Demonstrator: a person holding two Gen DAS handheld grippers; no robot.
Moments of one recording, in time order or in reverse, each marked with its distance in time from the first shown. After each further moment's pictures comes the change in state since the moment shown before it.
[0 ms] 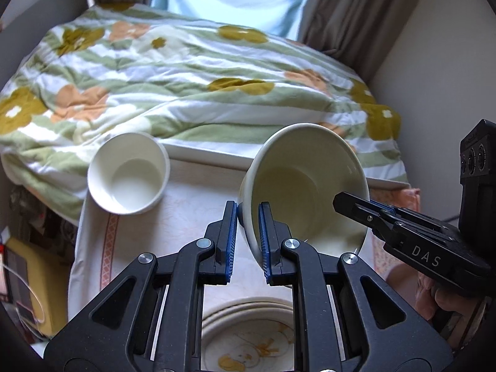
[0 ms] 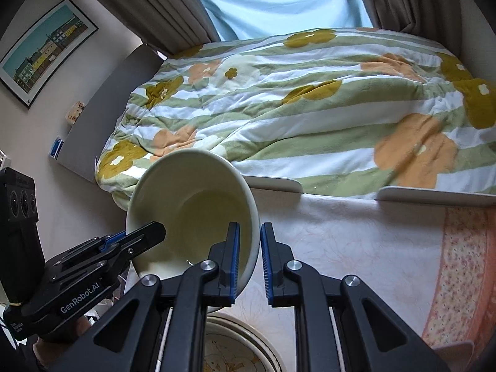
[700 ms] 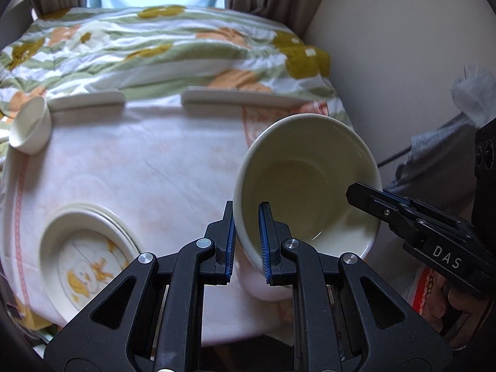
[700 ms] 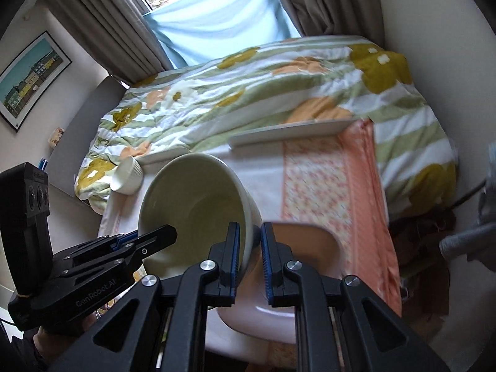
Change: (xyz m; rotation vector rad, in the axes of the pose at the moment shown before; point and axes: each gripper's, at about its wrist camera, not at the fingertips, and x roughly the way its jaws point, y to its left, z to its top) left arm -0.003 -0.220 -0.137 0.154 0.127 -0.114; right arm -0.178 -0.138 -0.135 0.116 -0.085 -0.137
